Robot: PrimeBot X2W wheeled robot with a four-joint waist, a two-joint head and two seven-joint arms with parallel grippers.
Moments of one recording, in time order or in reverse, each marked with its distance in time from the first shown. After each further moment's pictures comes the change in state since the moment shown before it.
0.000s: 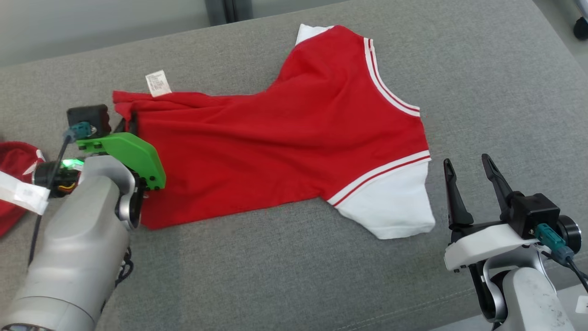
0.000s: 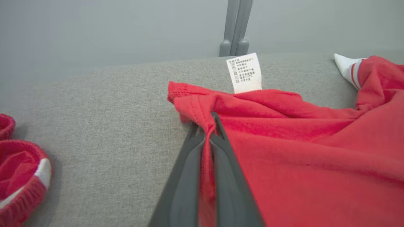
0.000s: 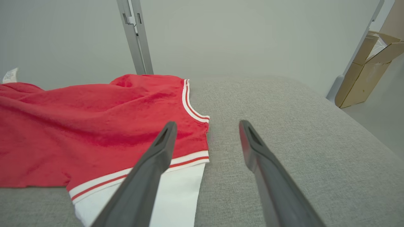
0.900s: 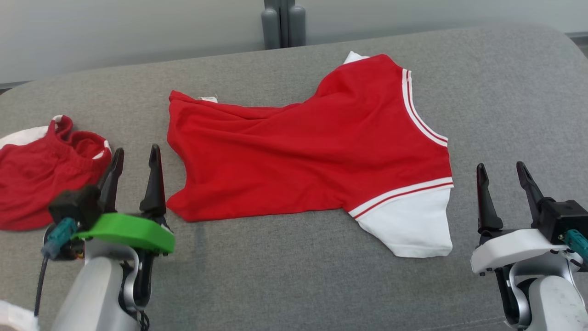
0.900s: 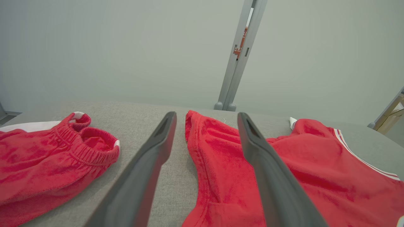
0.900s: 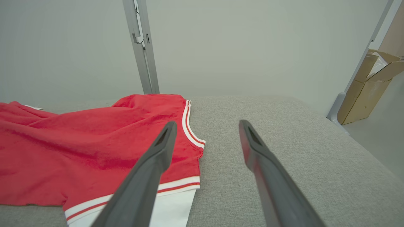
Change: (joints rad) left arm 0.494 0.007 0.367 -0.643 0.196 -0.068 -0.104; right arm 0.035 0.001 -0.105 -0.031 -0.021 0.000 0.027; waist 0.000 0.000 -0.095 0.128
